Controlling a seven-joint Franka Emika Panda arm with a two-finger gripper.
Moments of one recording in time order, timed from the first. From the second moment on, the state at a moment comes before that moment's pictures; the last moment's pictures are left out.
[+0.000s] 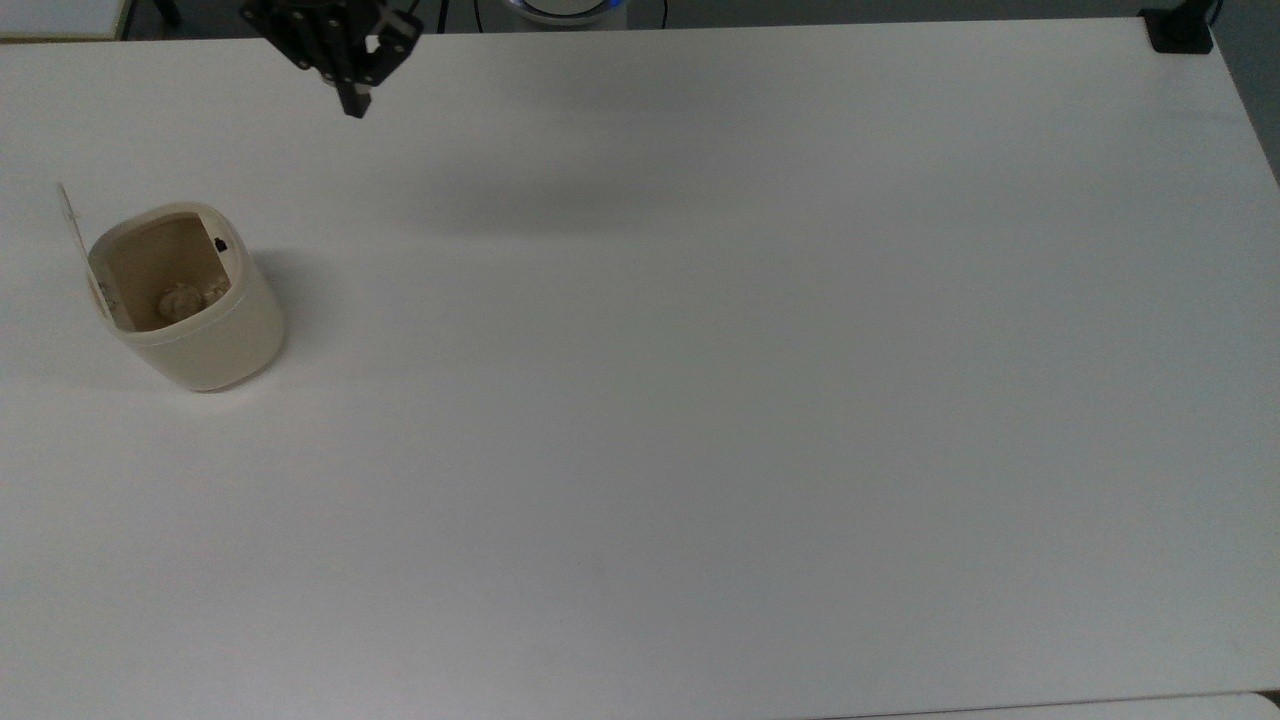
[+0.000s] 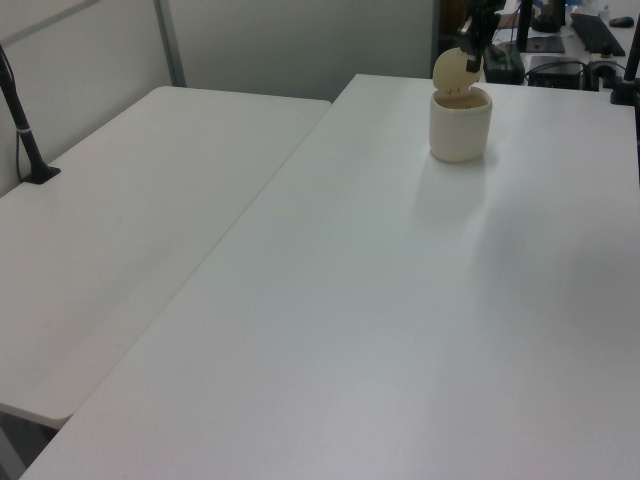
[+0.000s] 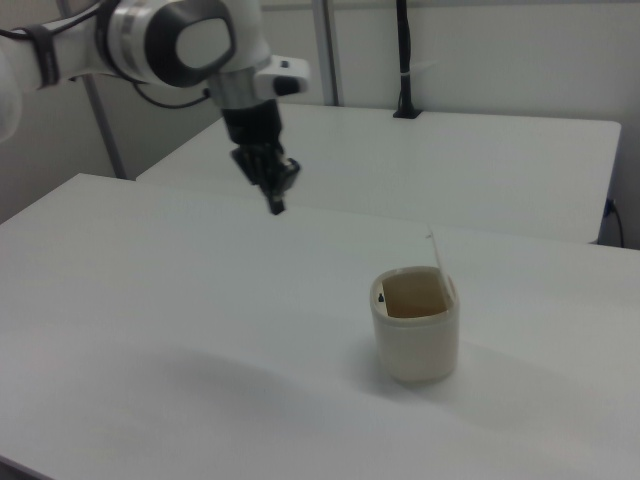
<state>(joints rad) 0.02 0.09 -0.20 -1.58 -0.01 1.73 0.07</state>
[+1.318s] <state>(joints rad) -0.04 0.32 -0.46 -1.53 -0.05 2.33 0.18</state>
